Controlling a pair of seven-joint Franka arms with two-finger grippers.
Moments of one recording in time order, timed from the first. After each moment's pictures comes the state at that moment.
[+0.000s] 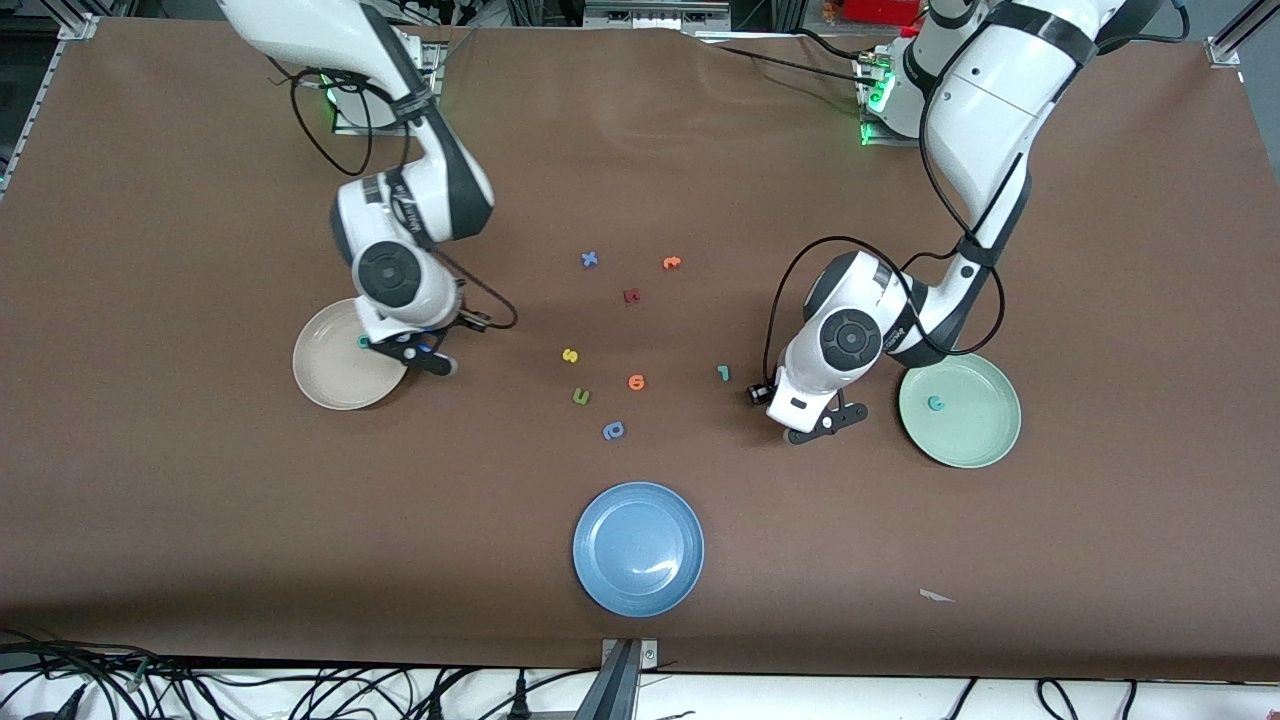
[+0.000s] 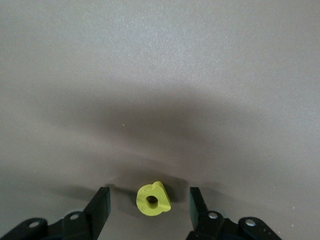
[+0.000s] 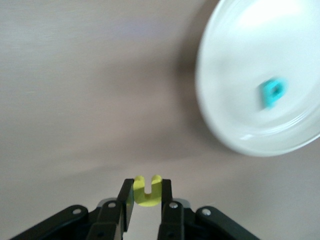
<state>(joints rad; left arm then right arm) -0.20 0.73 -0.26 -1.71 0.10 2.33 -0.87 0.59 0.42 -0.22 -1.98 0.08 2.09 0.58</state>
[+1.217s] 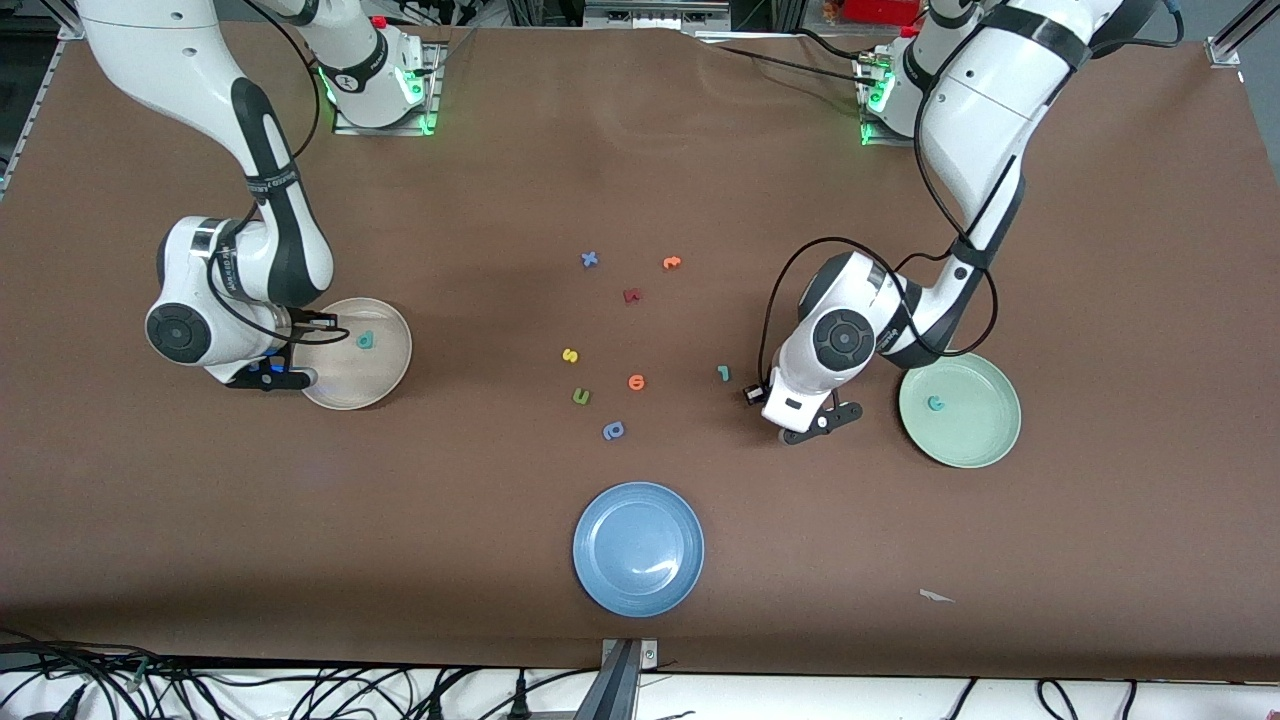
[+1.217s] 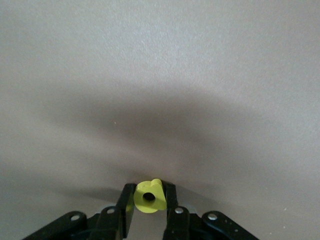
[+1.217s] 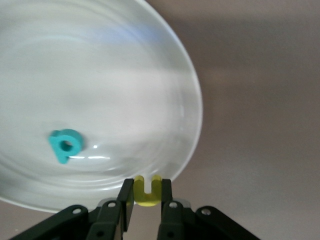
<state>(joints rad) -0.21 0.74 -0.26 -1.69 0.10 2.33 -0.90 0.38 0.48 -0.37 -2.00 0.08 2.05 -0.05</state>
